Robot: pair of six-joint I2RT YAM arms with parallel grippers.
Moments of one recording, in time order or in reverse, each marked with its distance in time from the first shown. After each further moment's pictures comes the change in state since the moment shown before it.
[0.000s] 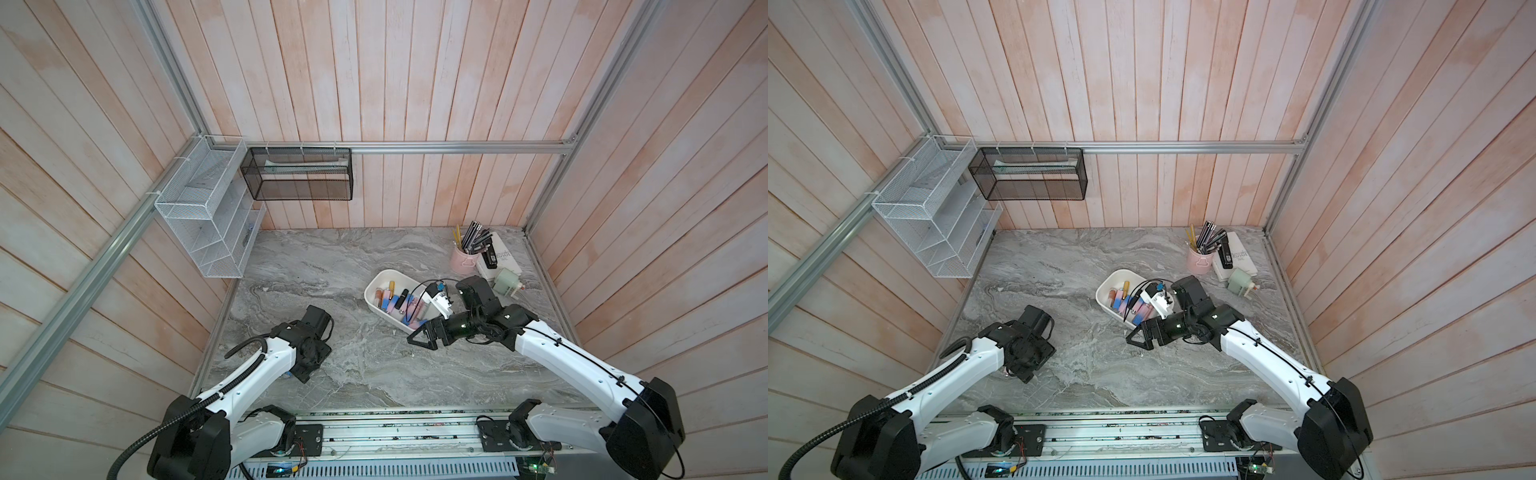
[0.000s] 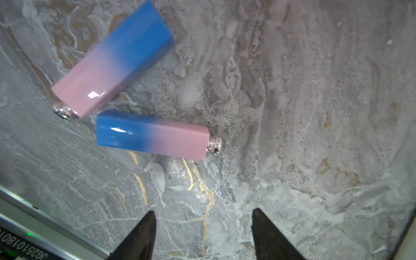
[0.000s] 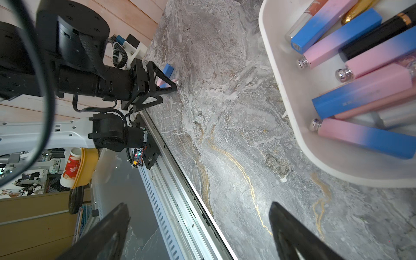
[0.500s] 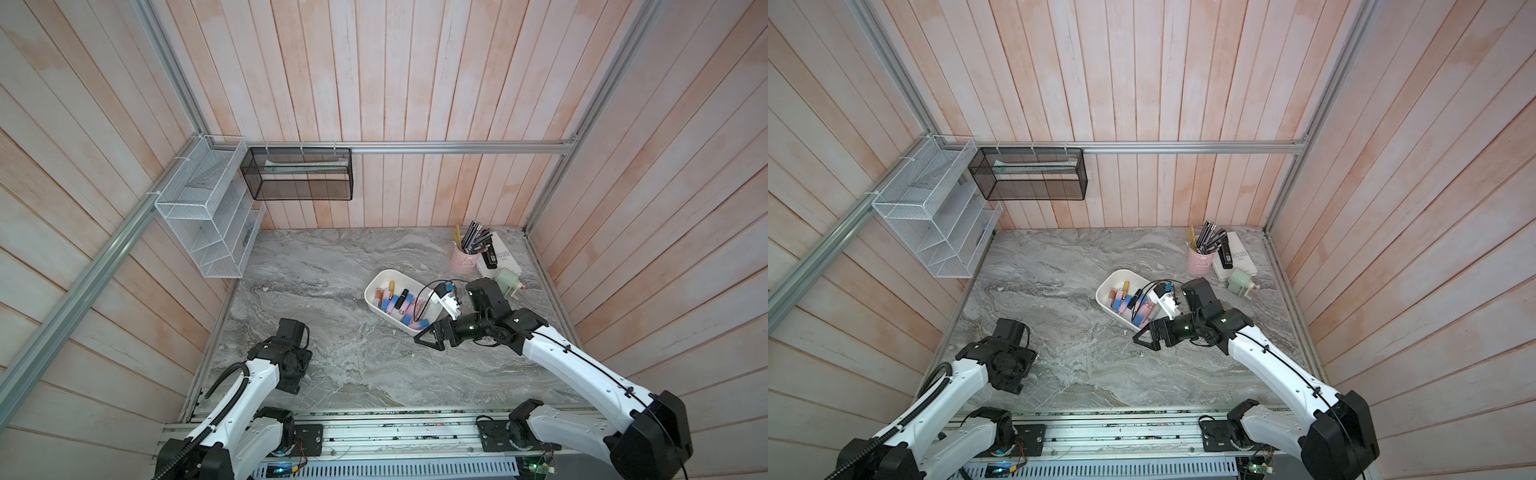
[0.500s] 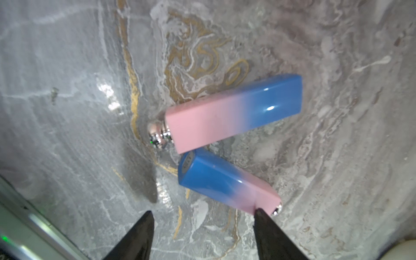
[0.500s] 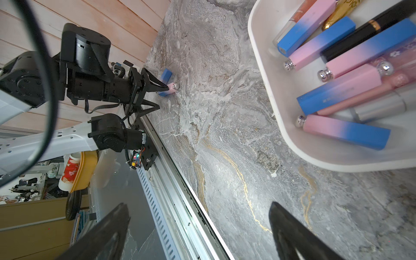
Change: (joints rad) left arm 0.227 -0.154 -0.148 0.054 0.049 -0.100; right arm -0.070 -0.051 -0.036 -0.003 -0.031 -0.030
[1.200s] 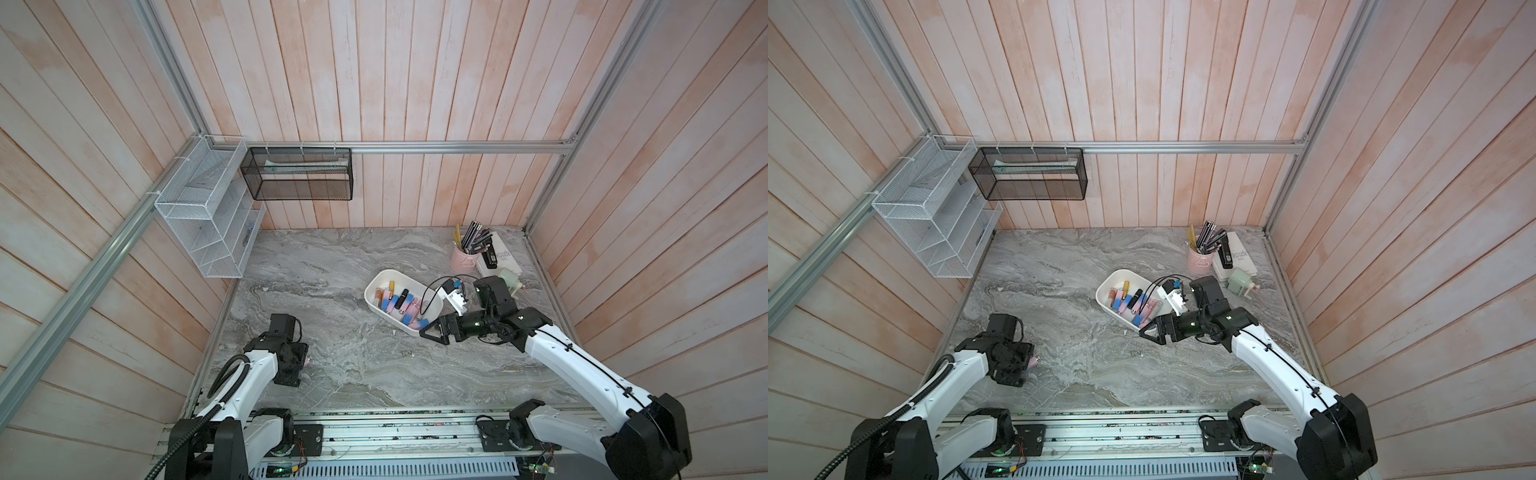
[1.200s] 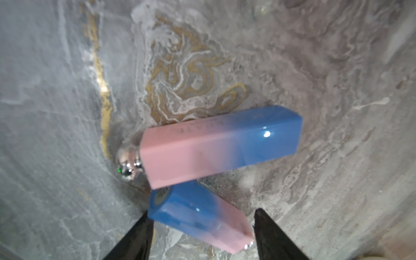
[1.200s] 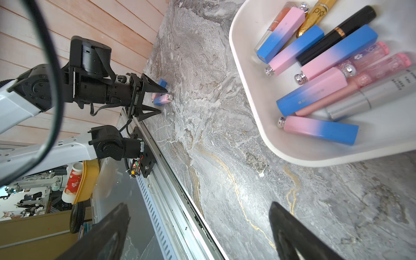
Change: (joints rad) left arm 0.130 0.120 0.009 0.103 0.104 -0.006; right arm -0.085 0.000 -0.016 0.009 -0.034 -0.002
